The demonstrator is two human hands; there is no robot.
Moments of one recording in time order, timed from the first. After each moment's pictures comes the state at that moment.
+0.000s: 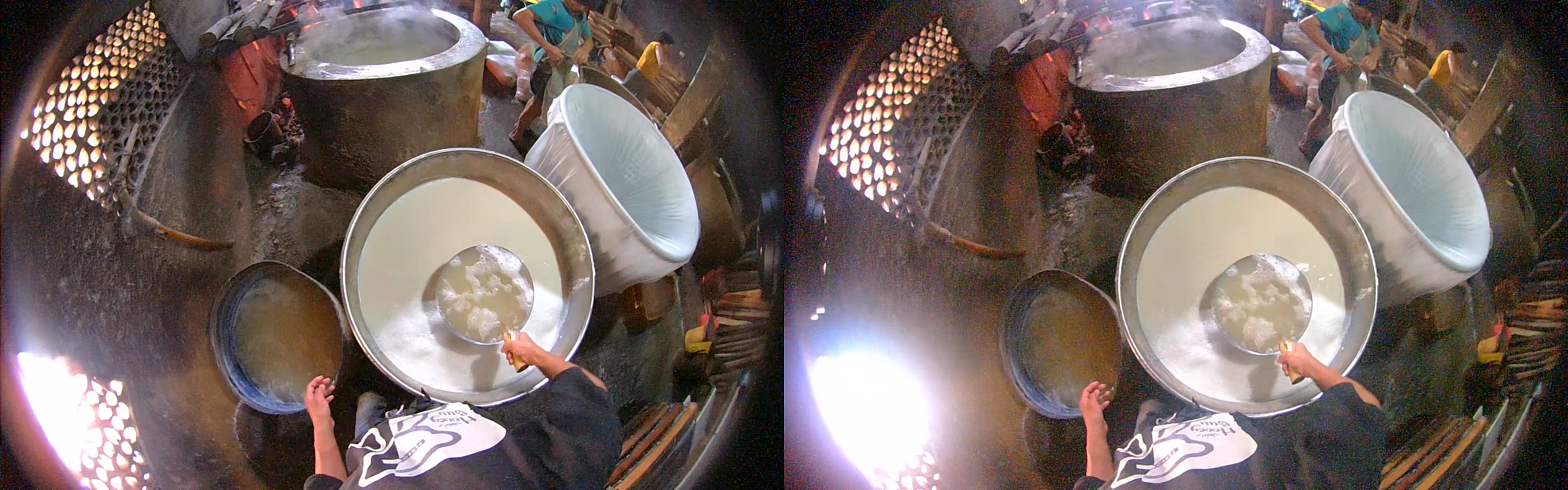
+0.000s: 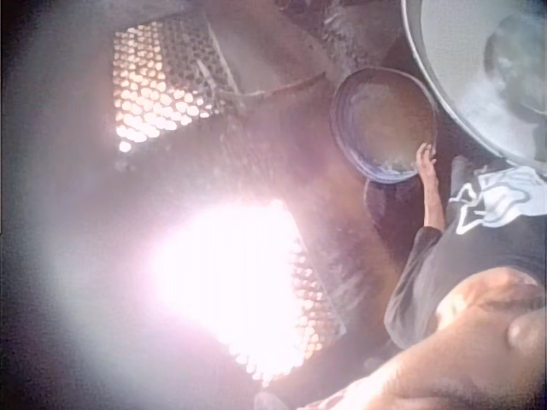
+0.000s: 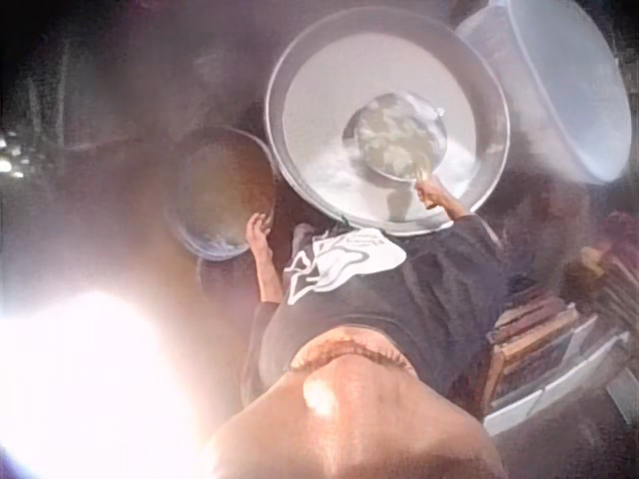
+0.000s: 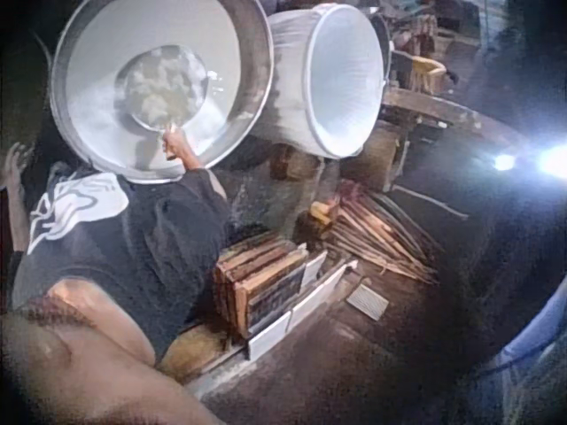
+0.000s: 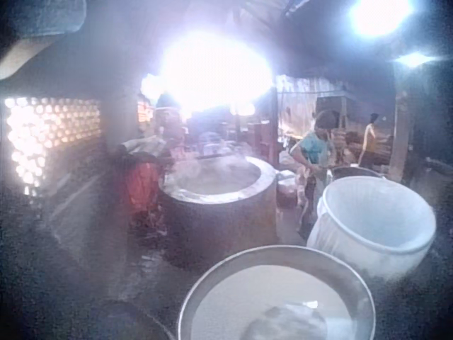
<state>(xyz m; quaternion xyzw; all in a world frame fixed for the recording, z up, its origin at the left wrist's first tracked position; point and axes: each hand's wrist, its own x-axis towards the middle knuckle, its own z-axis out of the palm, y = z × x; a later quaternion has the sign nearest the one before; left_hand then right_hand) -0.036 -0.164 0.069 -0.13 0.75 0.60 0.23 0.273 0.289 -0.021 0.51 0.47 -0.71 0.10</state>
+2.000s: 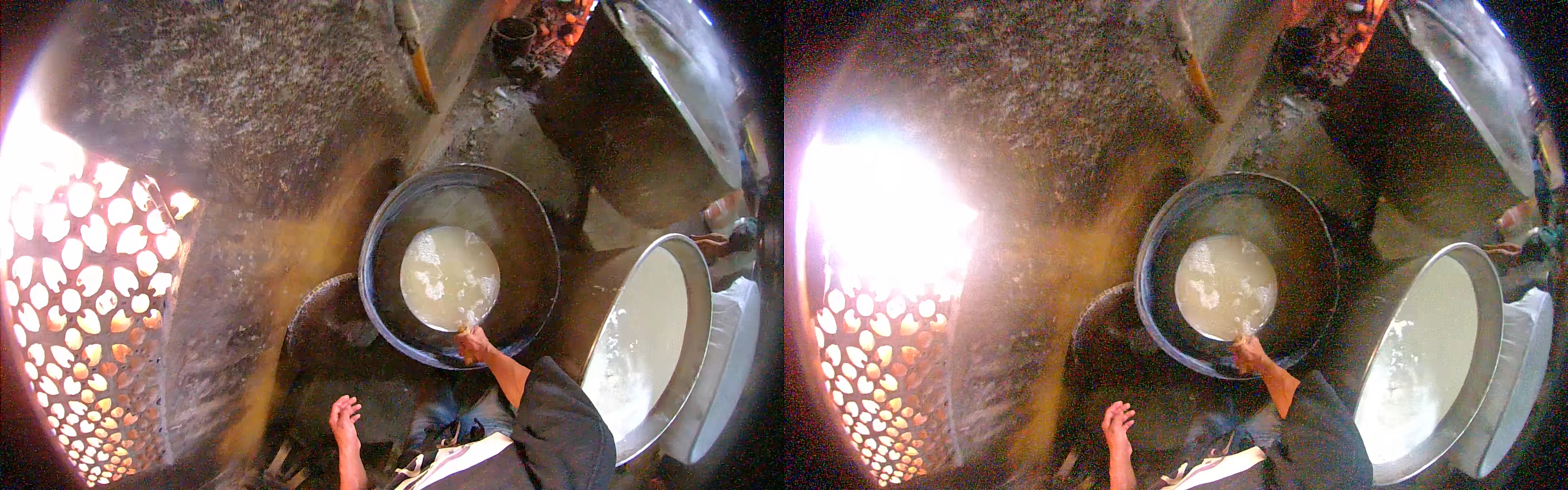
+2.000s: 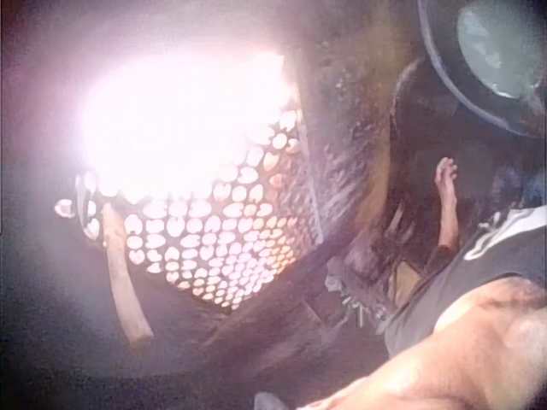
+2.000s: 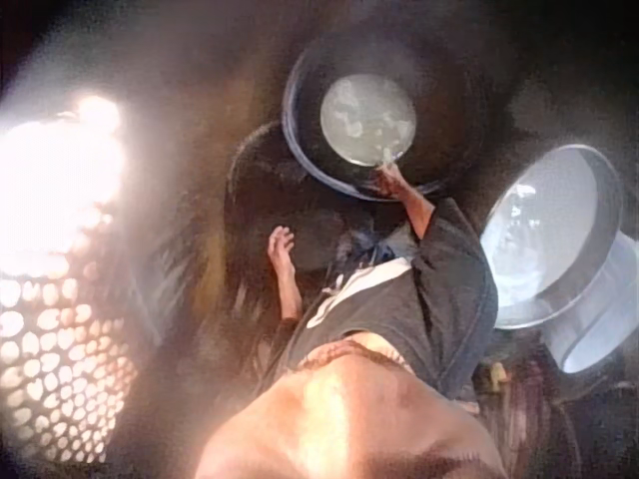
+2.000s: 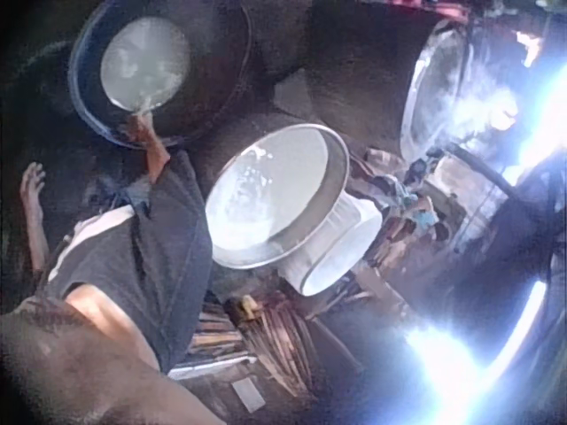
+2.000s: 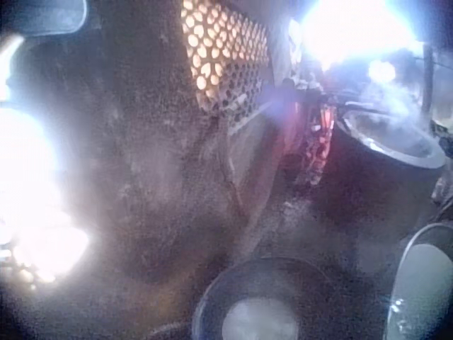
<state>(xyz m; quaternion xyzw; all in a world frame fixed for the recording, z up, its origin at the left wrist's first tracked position) 0.024 -0.495 0.065 -0.48 0.63 0.60 0.02 -0.126 -0.169 -0.163 0.27 0.49 -0.74 0.37</state>
